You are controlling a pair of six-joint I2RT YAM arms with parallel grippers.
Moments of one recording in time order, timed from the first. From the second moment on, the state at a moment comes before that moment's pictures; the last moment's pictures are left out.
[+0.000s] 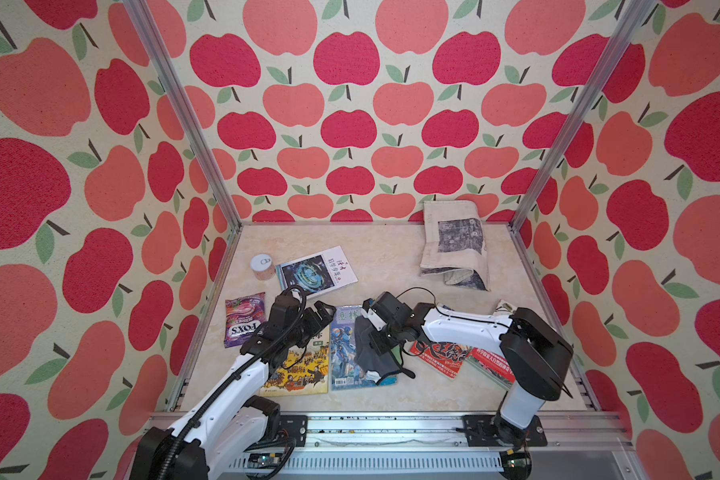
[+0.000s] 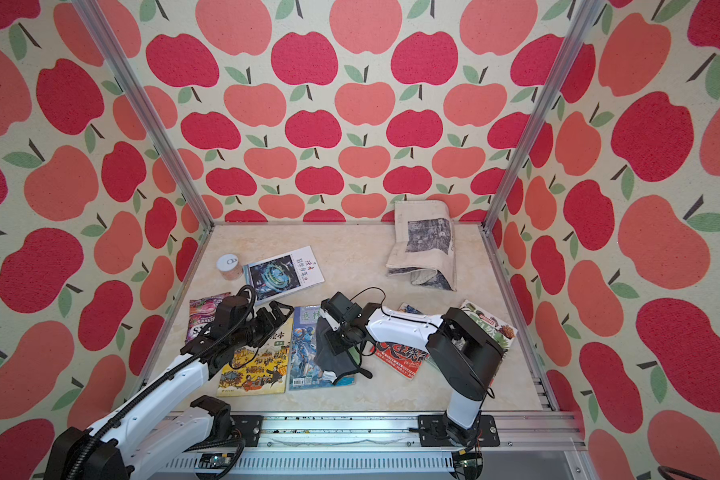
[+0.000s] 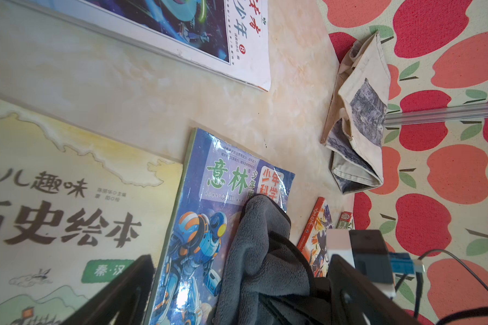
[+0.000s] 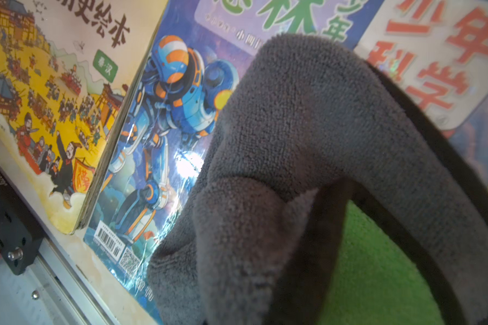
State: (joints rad) left arm -0.34 0.93 0.46 -0.22 0.25 -1.00; right arm 0.98 1.77 1.08 -0.43 -0.19 0.36
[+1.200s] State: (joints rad) left arm -0.34 0.94 0.46 -0.27 0.23 -0.98; right arm 0.97 1.69 0.98 -0.40 -0.19 0.33
